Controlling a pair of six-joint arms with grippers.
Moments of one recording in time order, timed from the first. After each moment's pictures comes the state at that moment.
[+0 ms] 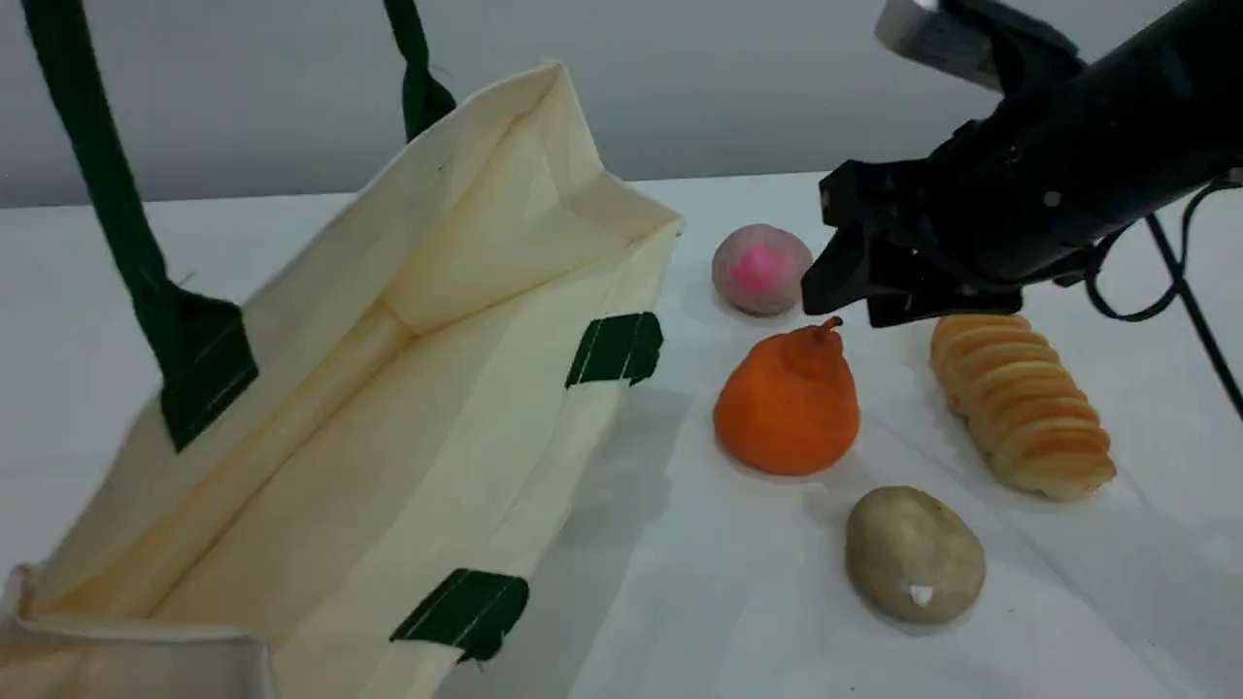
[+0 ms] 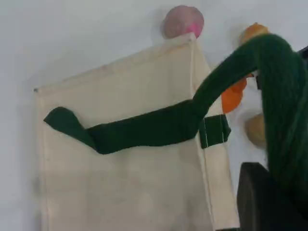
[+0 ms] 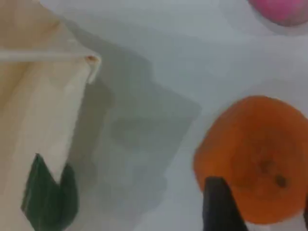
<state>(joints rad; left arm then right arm) -0.23 1.37 -1.35 -0.42 1.02 0.31 0.30 1.91 -0.88 1.71 0.39 -1.42</state>
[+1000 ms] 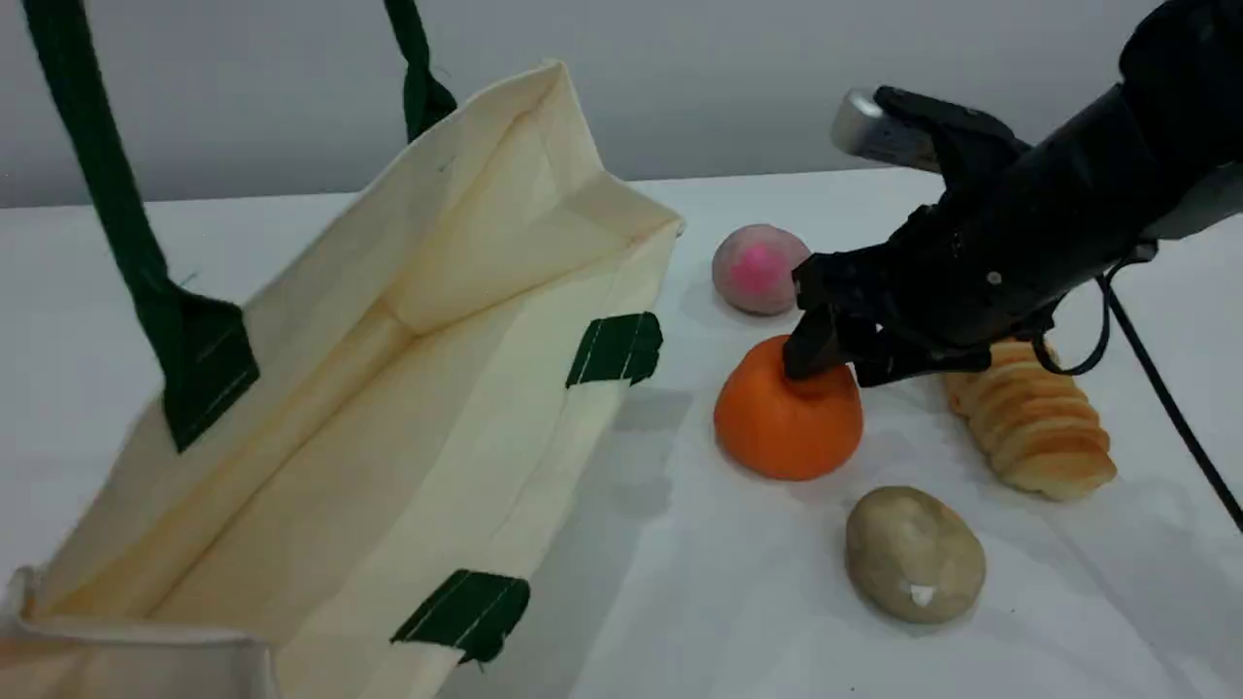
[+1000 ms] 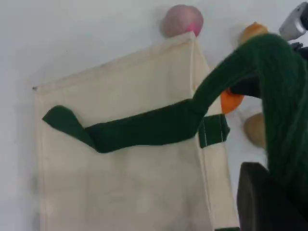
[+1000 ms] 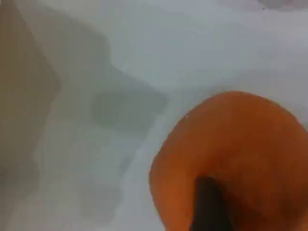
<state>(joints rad) -0.23 1.37 -1.35 -0.42 1.02 0.30 0.30 2.09 -0.97 1.73 0.36 -1.50</state>
